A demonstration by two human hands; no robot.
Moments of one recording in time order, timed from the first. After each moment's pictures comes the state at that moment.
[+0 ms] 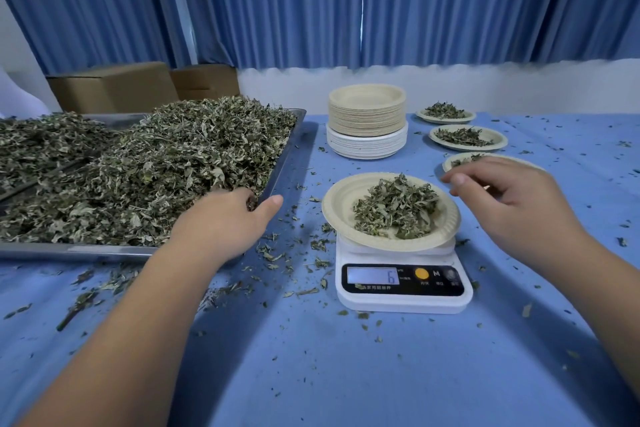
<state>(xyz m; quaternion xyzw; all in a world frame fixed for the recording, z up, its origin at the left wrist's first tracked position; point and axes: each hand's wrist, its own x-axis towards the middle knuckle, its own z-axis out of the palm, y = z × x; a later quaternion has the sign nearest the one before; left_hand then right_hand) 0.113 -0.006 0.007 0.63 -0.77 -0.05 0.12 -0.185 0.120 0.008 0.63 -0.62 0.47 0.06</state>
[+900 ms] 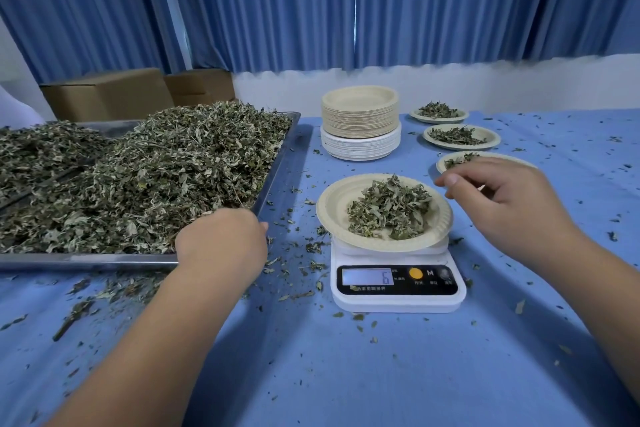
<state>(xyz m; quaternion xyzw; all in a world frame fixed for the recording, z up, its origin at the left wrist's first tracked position) 0.093 0.024 0.005 0.65 -0.75 0.10 0.03 -0.187 0.121 0.009 0.63 -0.62 0.47 0.06</state>
